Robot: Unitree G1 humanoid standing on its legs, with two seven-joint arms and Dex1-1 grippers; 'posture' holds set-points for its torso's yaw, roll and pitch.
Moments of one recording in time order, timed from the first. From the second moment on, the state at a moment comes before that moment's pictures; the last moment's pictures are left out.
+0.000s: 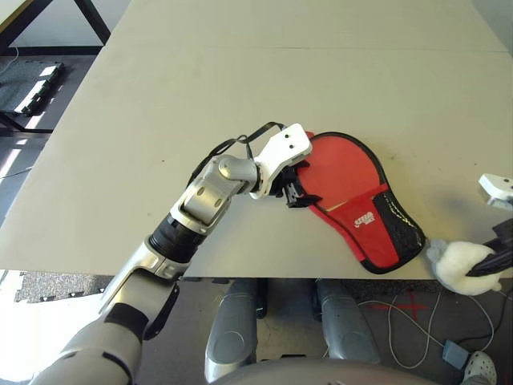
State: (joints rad) left arm -0.69 0.41 -0.43 -0.03 -0.11 0.67 -0.87; right arm -0.46 -1.54 0.69 0.30 0.65 0.19 1.60
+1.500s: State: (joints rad) left arm -0.67 0.42 0.01 -0.20 -0.41 0.78 -0.79; right arm -0.77 -0.88 -0.02 0.84 0.52 0.08 1.10
